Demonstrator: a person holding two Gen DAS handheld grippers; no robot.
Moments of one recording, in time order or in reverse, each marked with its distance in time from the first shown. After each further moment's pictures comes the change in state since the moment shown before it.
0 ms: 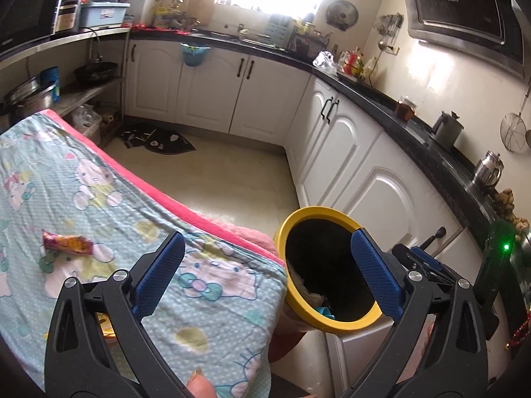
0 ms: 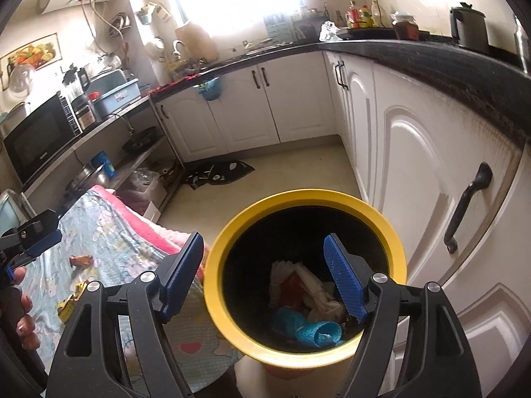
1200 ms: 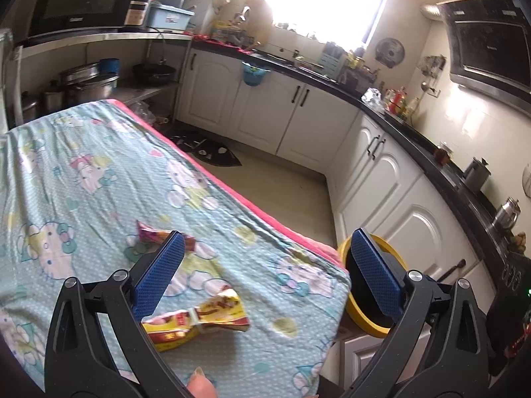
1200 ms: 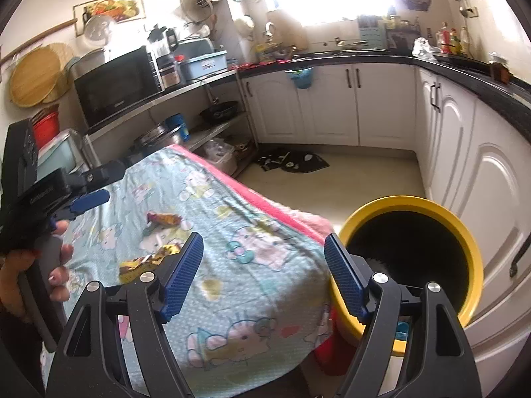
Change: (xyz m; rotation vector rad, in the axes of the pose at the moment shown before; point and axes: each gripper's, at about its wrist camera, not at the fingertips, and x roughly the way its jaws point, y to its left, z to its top) left arm -0.073 0.097 -0.007 -0.149 -0.103 0.141; right arm -0.018 0.129 -0.021 -0.238 0.053 0.263
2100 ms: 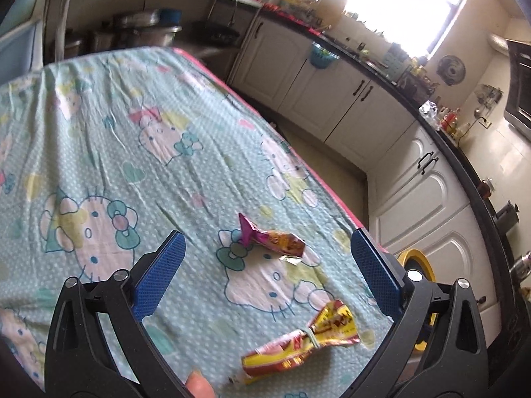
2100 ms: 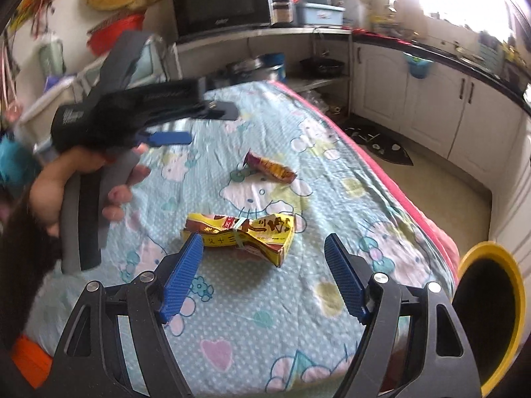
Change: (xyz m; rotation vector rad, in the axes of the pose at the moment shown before) left arm 0.039 0.124 0.013 -0.223 0.137 0.108; right arm 0.083 0.119 -0.011 -0.384 0.219 0.272
